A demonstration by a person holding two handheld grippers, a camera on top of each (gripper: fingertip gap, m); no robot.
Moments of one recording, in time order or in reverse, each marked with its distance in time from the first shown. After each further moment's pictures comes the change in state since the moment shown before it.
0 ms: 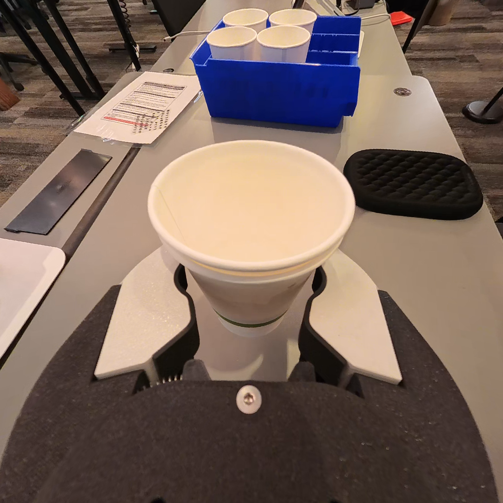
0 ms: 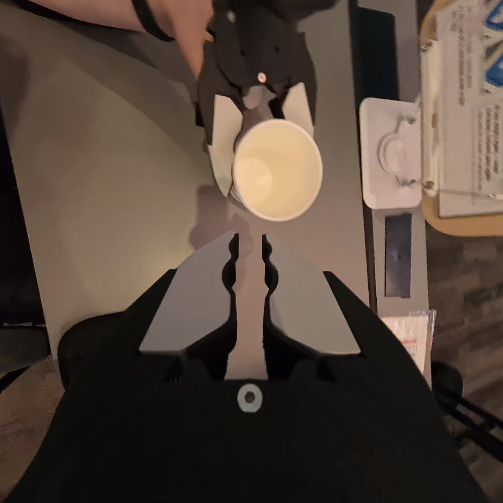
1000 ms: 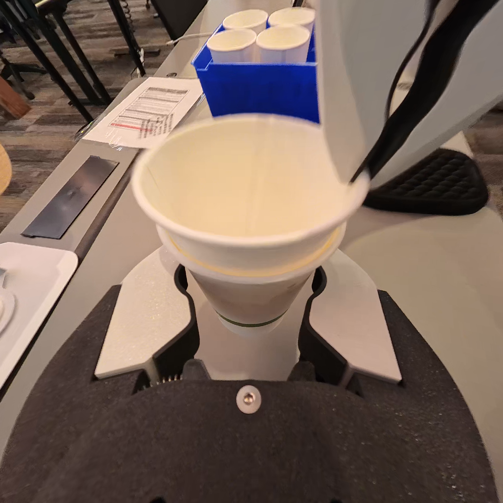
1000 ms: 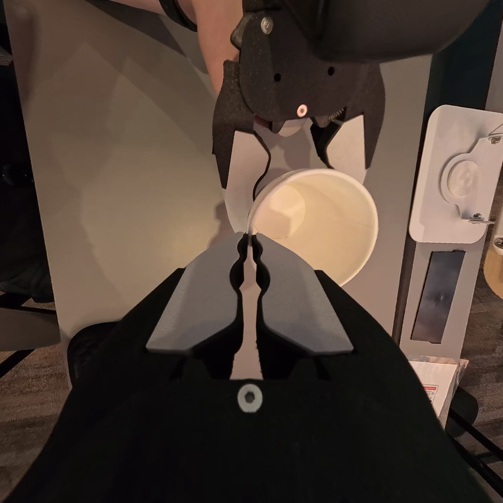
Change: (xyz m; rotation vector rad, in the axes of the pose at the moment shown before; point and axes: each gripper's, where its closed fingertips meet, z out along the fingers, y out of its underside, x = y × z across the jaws) left arm 0.001 -0.004 -0.005 -0.005 -0.018 0.035; right arm -0.011 -0.029 0.062 -0.099 -0.166 -0.056
